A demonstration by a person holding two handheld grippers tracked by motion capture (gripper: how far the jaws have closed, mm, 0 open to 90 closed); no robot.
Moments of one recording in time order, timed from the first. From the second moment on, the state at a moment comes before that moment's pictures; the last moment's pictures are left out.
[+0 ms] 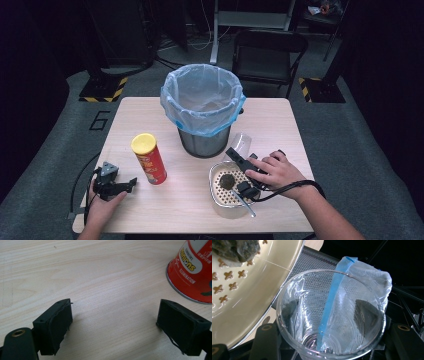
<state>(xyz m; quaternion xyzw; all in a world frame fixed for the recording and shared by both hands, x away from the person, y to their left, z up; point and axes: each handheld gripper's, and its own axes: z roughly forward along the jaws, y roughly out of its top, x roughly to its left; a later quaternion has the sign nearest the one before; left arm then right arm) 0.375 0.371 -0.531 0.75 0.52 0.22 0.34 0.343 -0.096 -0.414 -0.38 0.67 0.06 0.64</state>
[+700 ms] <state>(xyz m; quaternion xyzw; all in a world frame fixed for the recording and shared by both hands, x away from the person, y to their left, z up) 0.375 0.371 -0.531 0.75 0.52 0.22 0.34 0.342 -0.096 -0.416 -0.38 0.66 0.07 0.64</state>
